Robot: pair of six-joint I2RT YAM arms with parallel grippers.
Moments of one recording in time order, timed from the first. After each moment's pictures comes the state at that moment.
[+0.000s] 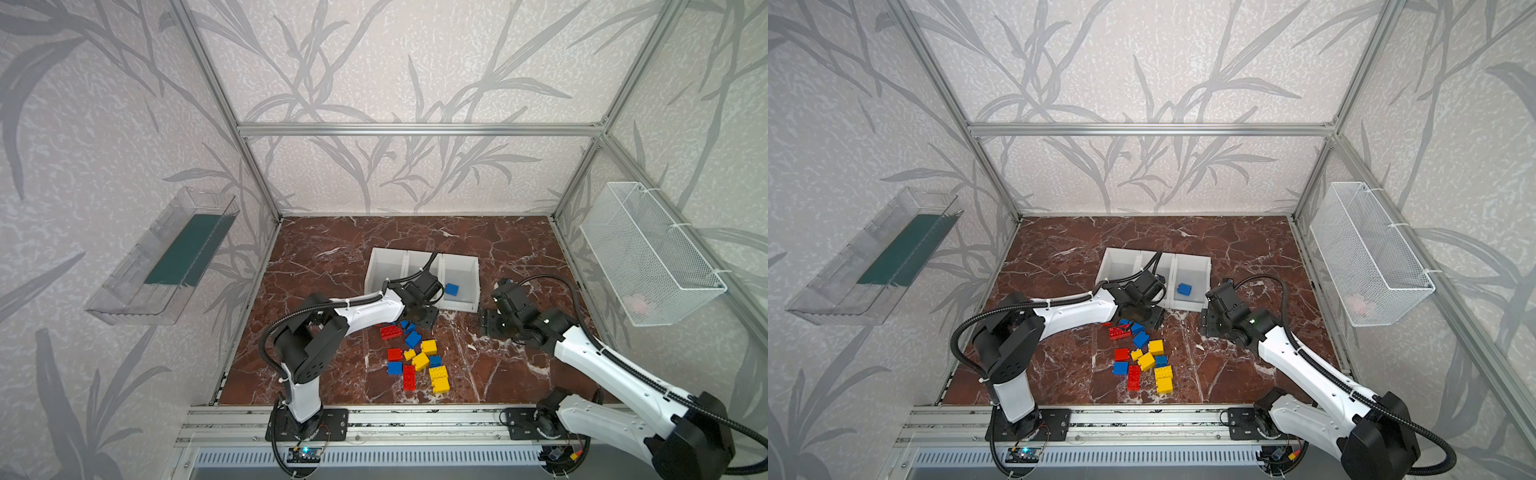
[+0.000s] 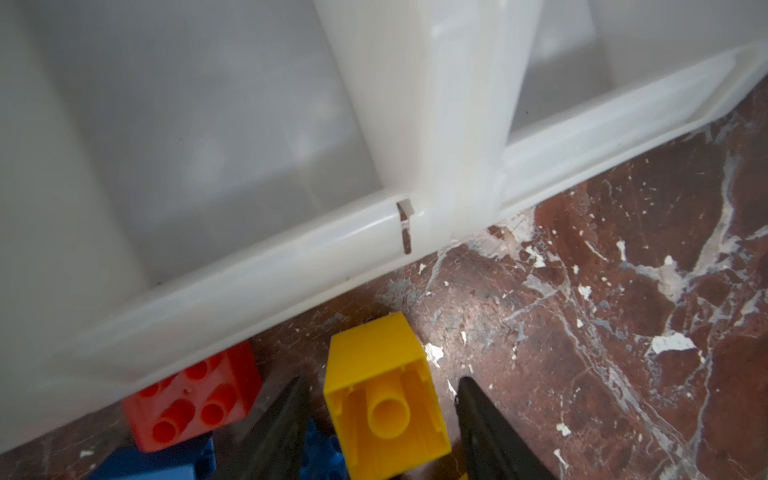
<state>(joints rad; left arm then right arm) -0.83 1.84 1.18 -0.47 -0.01 -0.35 0.58 1.05 0.74 -0.74 0.17 0.61</state>
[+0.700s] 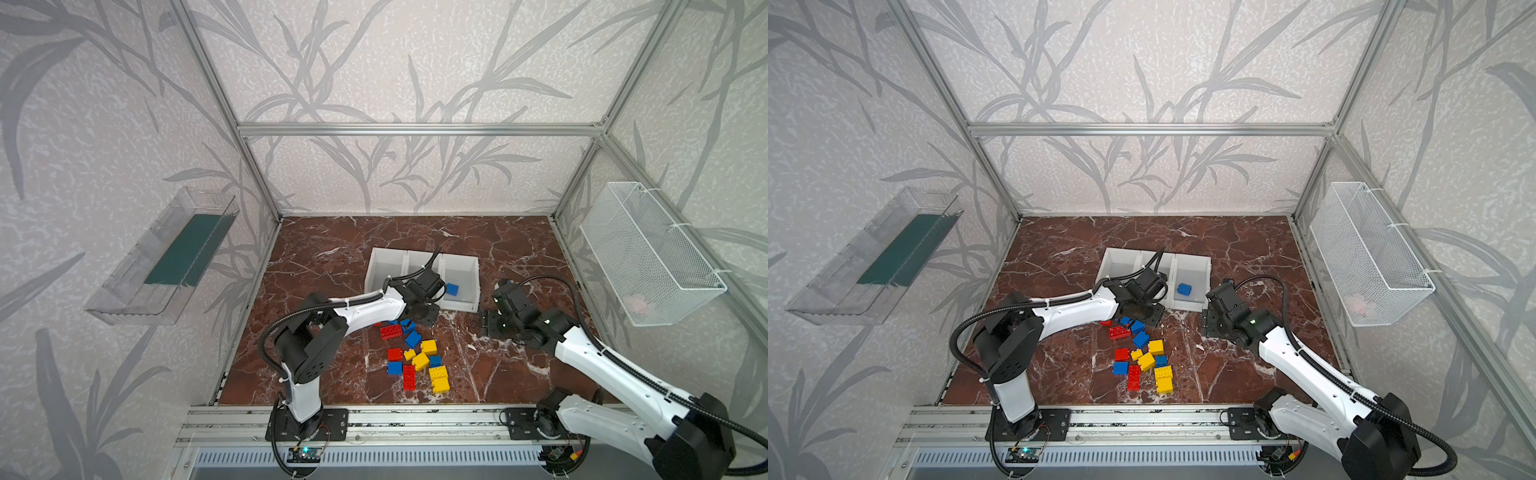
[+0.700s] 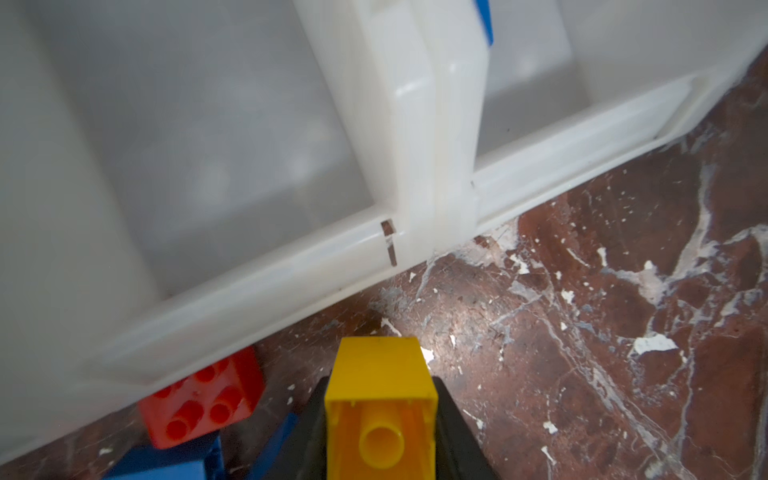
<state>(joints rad) -0.84 1.80 1.21 -0.51 -0.04 -0.35 0.58 1.04 0.74 -0.76 0.18 0.61</state>
